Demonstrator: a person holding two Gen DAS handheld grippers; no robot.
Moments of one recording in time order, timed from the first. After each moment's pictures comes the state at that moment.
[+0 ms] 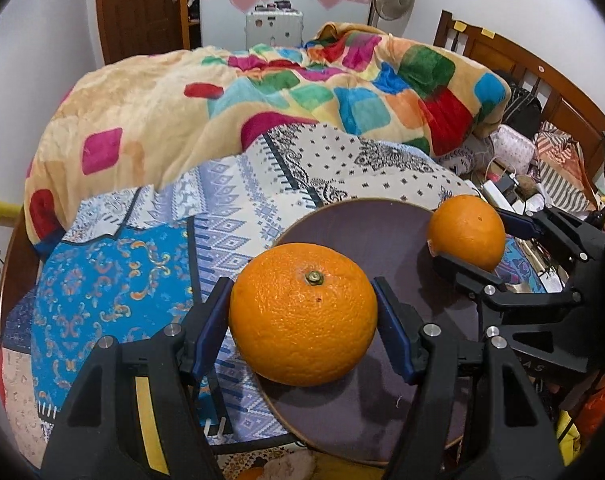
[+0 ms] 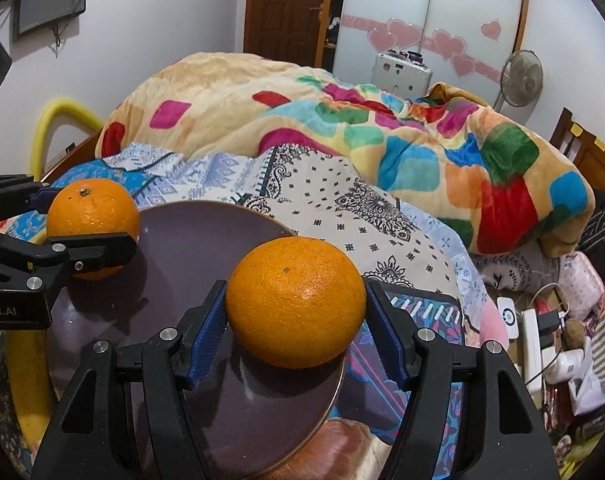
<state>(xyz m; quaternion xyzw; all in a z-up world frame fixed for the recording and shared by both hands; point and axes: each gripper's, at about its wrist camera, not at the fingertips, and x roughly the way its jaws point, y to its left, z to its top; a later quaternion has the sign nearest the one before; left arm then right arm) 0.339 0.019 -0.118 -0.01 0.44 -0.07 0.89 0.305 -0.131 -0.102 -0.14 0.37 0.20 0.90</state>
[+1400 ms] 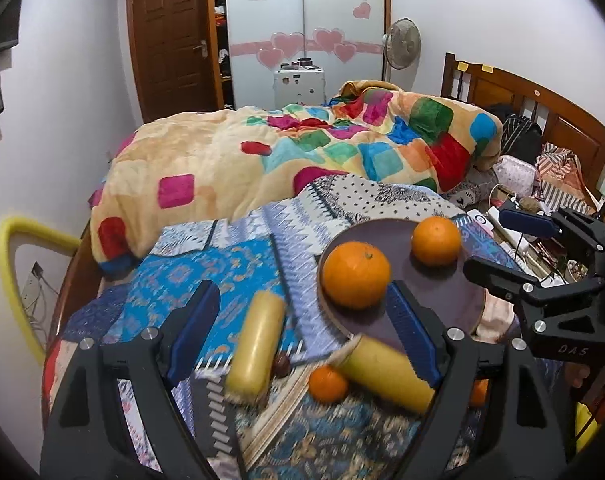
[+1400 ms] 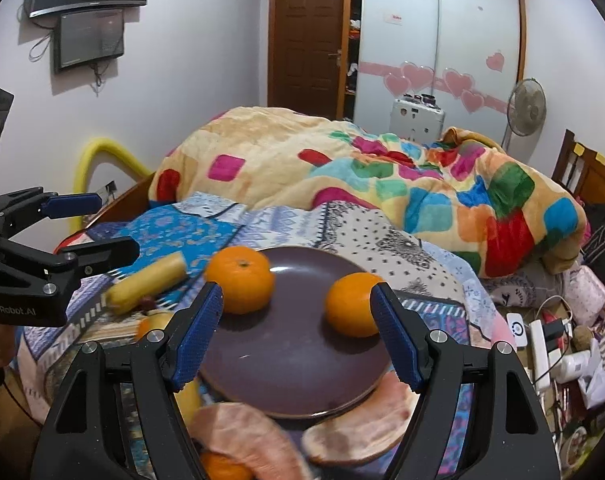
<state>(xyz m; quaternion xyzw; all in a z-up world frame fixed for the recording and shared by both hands) 0.218 0.060 -0.051 0.02 0.34 -0.02 0.94 0.216 -0.117 -0.043 -0.10 0.29 0.25 0.92</state>
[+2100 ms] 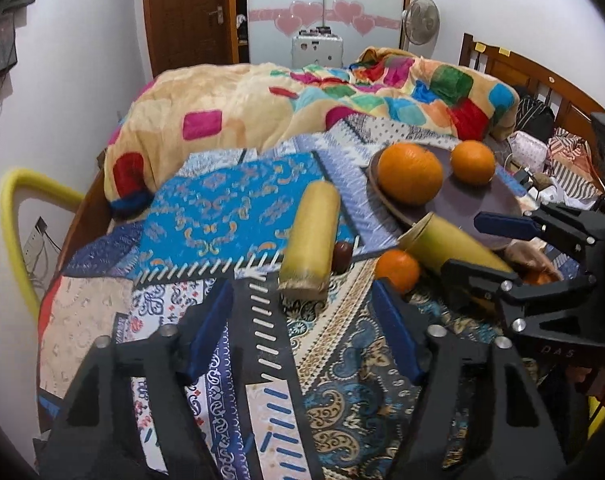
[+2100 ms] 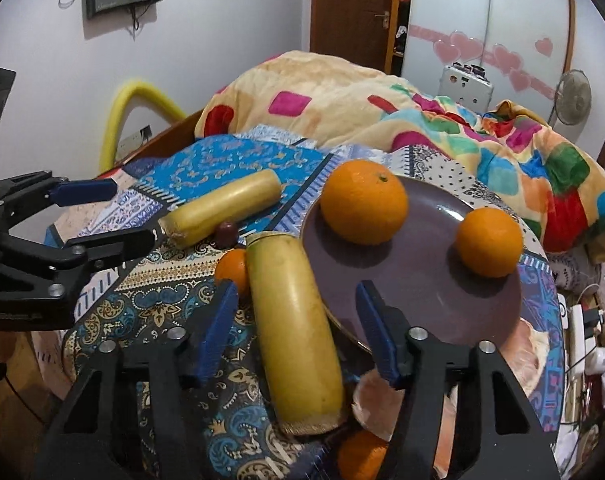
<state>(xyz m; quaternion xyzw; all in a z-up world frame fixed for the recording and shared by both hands) 0.177 0.111 -0.119 0.00 0.39 -0.01 0.92 0.189 -0.048 -0.104 -0.14 0.36 0.30 0.87</state>
